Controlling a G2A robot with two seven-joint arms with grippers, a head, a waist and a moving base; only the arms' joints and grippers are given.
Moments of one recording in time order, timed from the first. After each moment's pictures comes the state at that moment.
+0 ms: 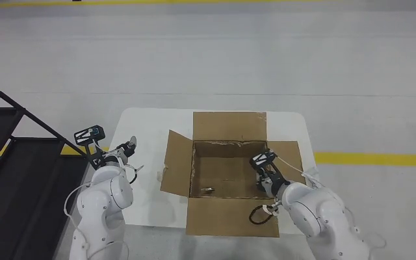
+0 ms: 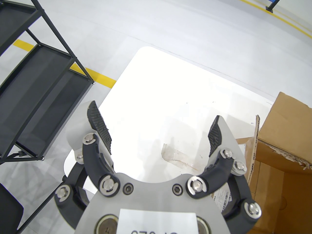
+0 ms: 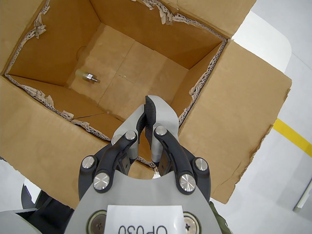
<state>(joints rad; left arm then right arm) 1.41 -1.40 -1.57 -2.02 1.48 0.46 -0.86 -1.46 -1.21 1.28 -2.06 -1.24 -0.07 1.07</state>
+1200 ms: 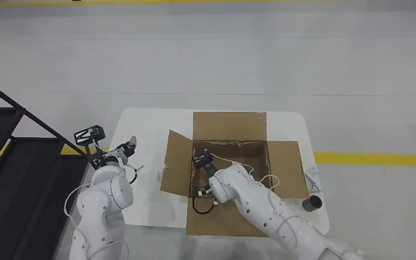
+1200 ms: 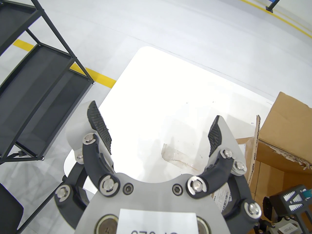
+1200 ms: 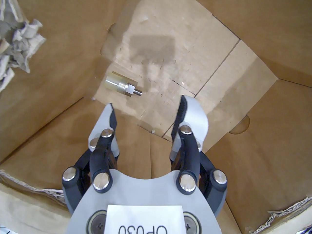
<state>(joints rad) 1.41 -1.40 -1.57 -2.02 1.48 0.46 -0.86 -0.86 -1.47 0.64 -1.33 -1.14 0.33 1.22</state>
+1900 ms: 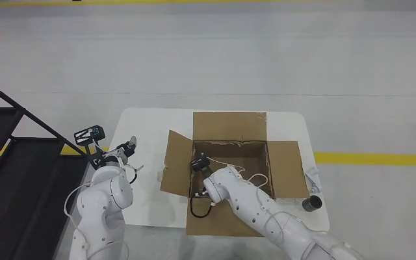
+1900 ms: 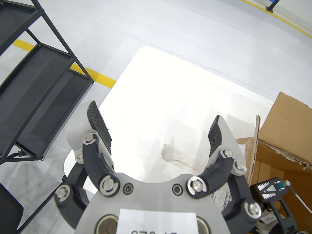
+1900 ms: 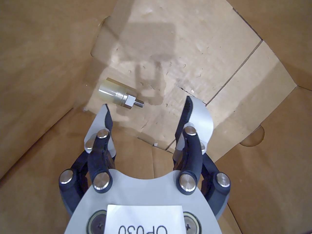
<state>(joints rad) 1.41 -1.40 -1.57 -2.02 1.48 0.46 -0.86 -0.81 -1.55 0.58 -1.11 -1.12 0.32 1.13</state>
